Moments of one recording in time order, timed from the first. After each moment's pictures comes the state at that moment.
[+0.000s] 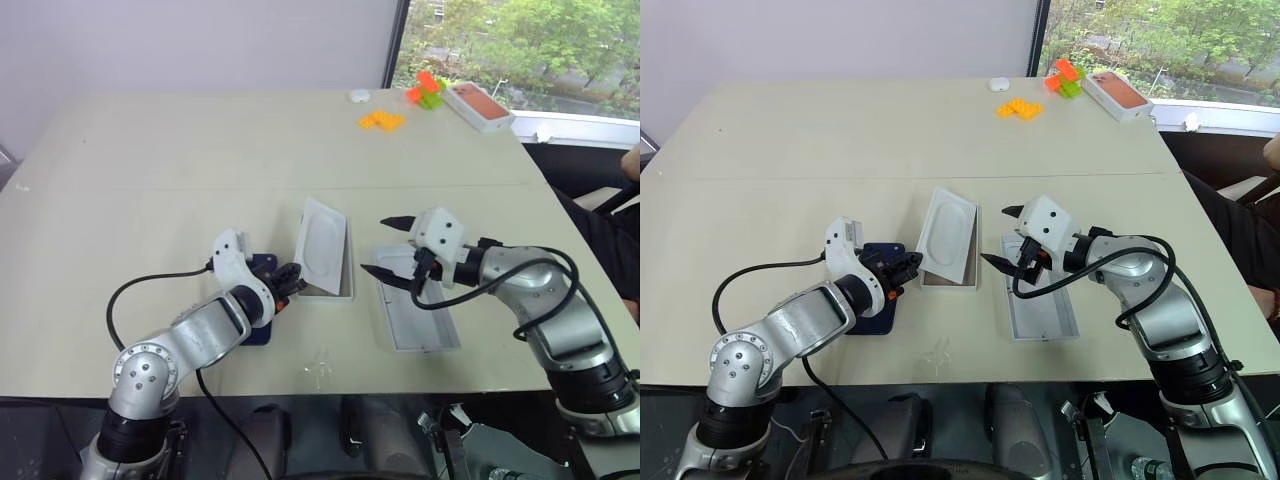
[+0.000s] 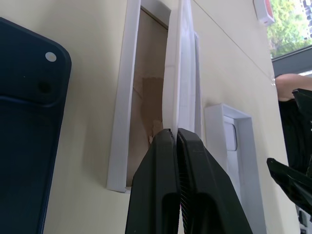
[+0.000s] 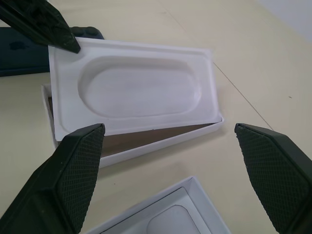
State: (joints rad) left arm -0.18 0.38 -0.07 -0.56 -1.71 0.70 0.85; right arm -0.36 -0.69 0.10 -0.34 0.24 0.44 0.82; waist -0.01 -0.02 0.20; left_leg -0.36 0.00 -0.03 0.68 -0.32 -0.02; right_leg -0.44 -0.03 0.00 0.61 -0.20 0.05
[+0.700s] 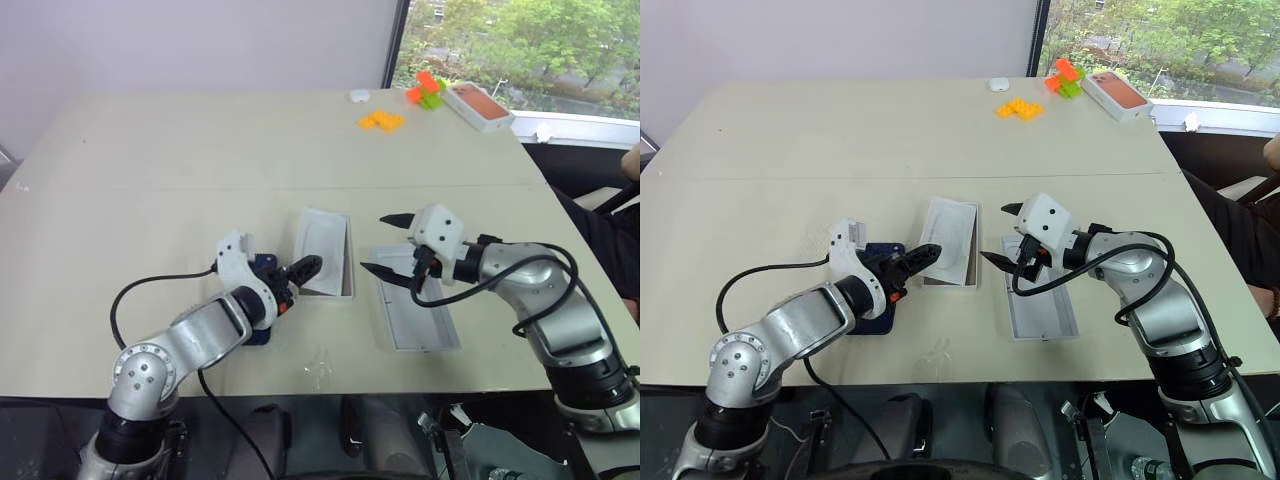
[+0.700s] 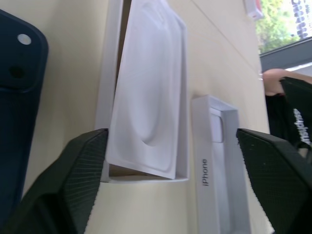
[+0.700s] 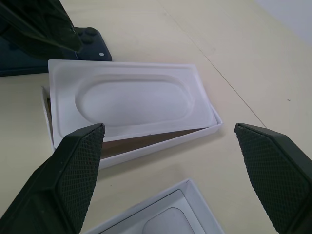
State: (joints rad) left arm -0.18 0.41 -0.08 -0.58 -1.81 0.67 0.81; right arm -0.38 -0.69 0.10 -0.33 0.23 0.44 0.83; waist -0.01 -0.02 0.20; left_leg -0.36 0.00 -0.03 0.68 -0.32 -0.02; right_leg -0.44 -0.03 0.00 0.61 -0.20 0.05
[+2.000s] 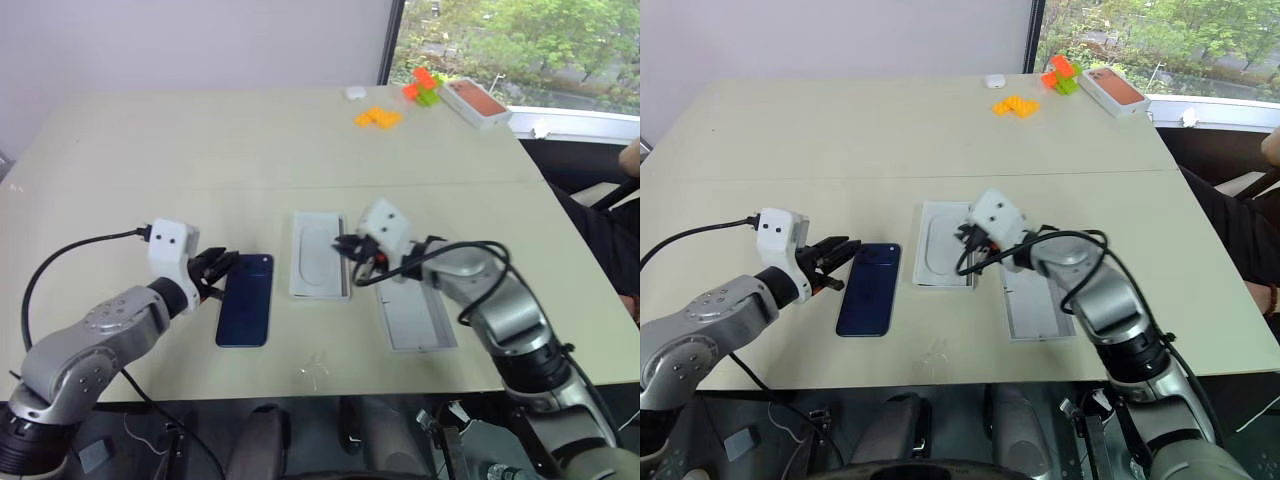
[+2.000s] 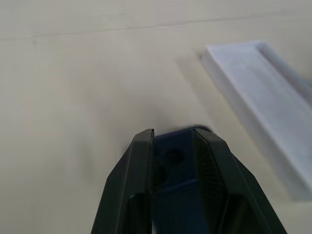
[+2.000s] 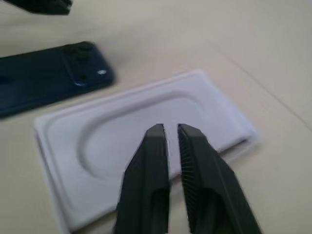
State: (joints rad) left arm -0.04 0.84 0.06 -0.49 -0.94 0.64 -0.05; right arm -0.53 -0.49 0.33 -0.35 0.16 0.81 0.66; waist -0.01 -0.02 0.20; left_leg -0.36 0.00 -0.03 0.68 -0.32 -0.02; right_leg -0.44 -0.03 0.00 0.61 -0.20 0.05
